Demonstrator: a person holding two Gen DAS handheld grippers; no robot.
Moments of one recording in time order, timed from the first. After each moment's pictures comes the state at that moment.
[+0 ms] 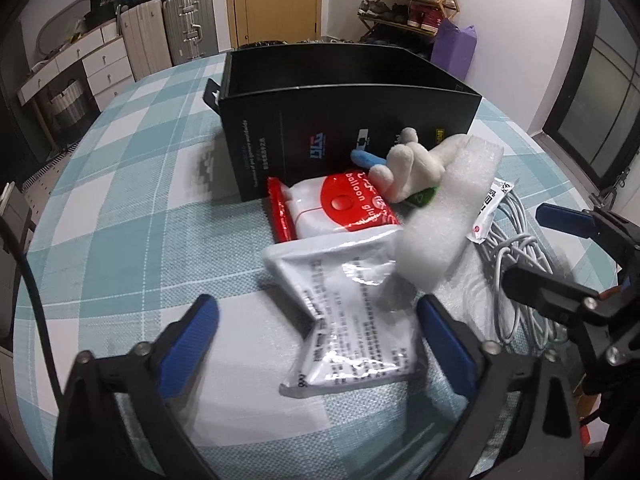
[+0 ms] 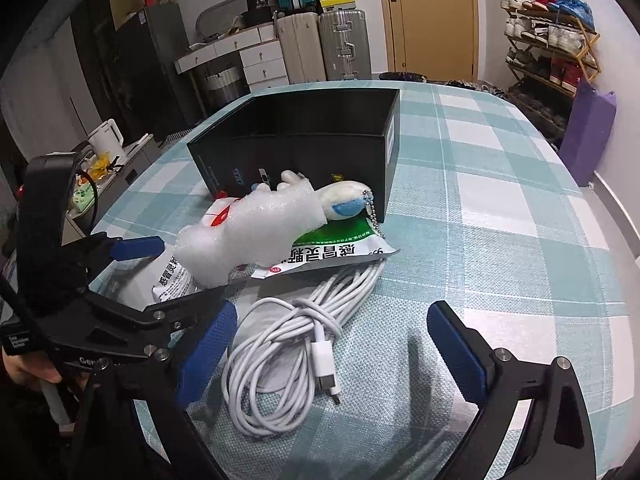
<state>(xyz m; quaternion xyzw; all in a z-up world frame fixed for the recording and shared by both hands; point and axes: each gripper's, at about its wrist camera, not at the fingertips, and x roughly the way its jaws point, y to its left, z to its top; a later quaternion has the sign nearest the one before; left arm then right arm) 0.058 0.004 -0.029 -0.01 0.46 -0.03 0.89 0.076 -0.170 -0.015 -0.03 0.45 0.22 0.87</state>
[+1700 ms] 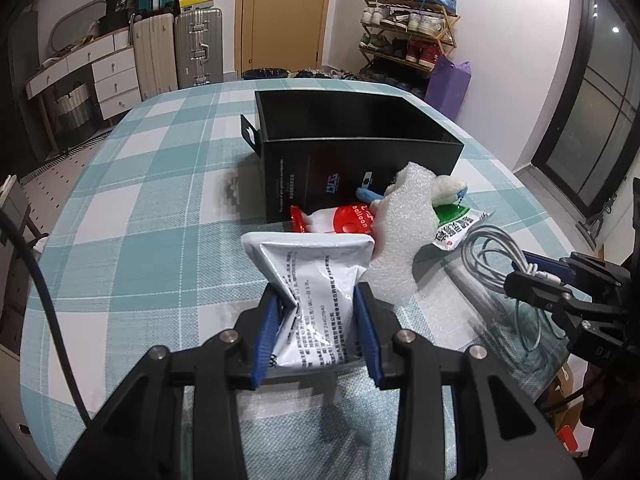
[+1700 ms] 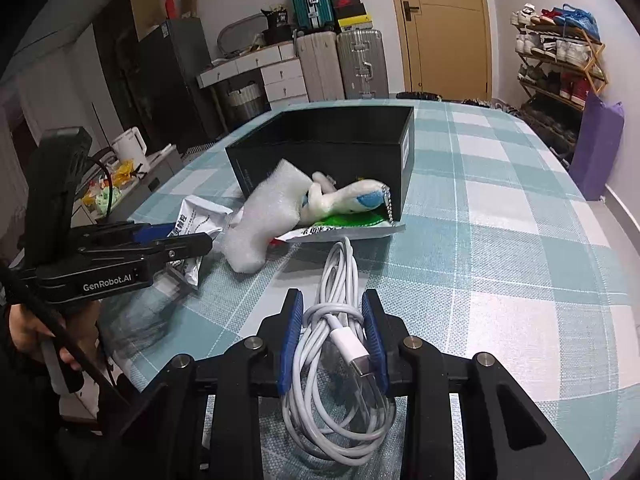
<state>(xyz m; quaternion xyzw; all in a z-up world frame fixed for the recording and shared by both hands) 0.027 0.022 0.001 -0.04 0.41 -0.04 0.91 0.038 -0.187 -0.004 -0.01 0.40 0.26 0.88</state>
